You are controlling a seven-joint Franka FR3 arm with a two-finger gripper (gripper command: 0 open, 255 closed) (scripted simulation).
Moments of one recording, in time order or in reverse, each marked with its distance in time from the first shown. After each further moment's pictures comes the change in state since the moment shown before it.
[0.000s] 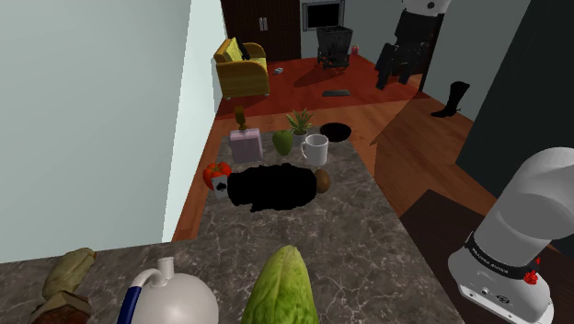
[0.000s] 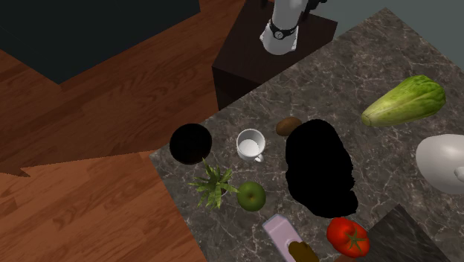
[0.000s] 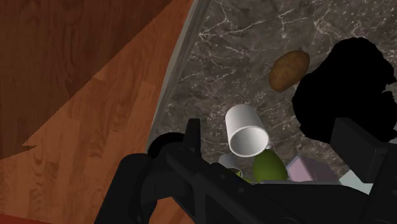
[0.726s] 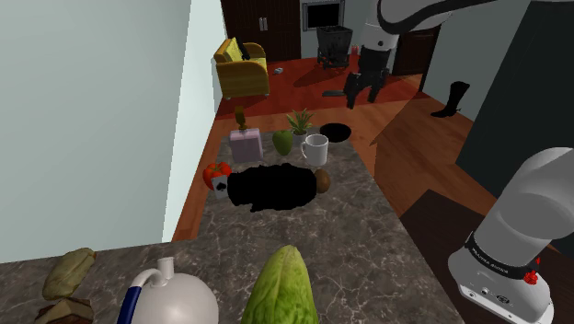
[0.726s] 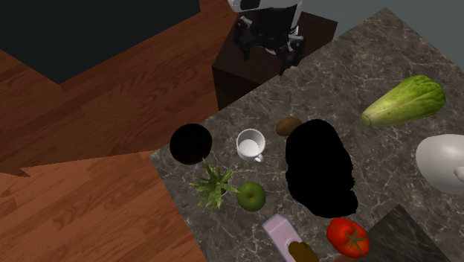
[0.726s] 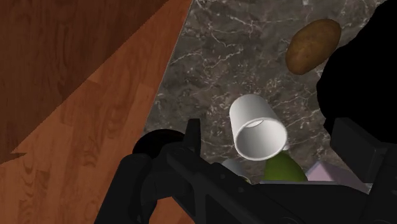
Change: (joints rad) arm -0.005 0.288 0.006 0.022 -0.003 0.214 -0.013
